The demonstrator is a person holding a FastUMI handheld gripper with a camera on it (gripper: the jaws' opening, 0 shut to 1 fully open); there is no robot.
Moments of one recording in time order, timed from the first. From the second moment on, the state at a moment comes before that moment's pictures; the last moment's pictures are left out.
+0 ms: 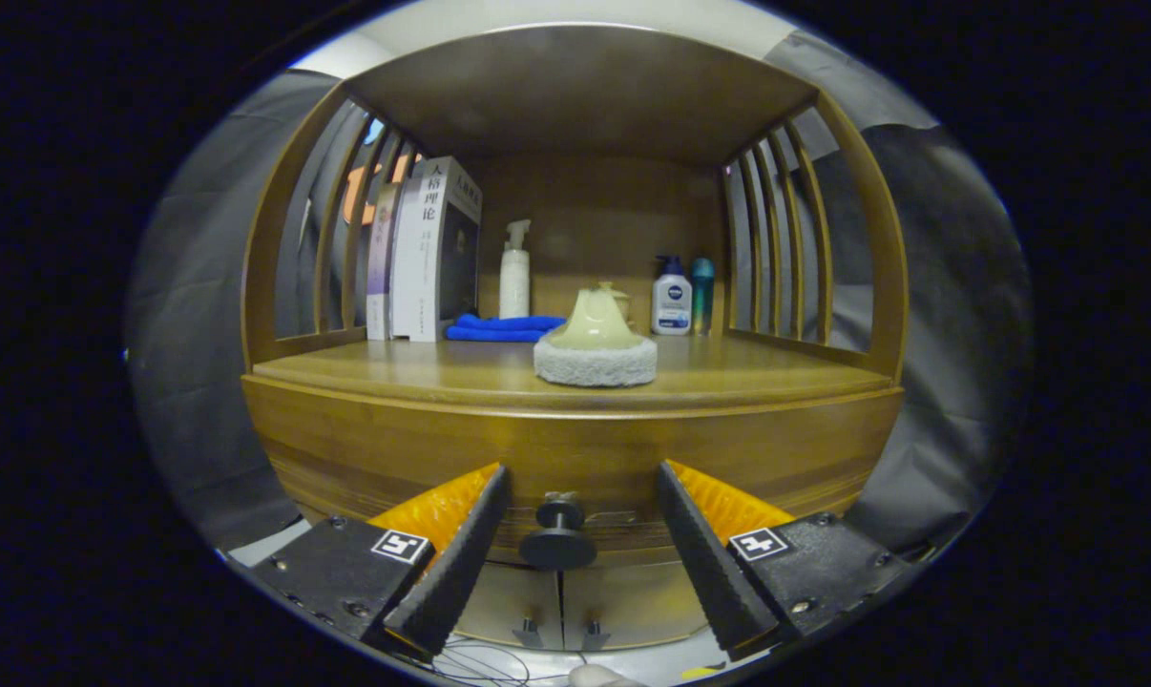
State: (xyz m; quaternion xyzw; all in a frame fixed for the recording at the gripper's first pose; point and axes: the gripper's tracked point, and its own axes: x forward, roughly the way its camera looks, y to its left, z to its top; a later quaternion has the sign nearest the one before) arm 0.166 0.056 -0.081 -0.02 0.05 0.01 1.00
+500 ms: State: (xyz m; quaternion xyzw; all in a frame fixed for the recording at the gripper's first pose) arm 0.048 0.002 -0.018 -0.02 0.00 -0.01 1.00
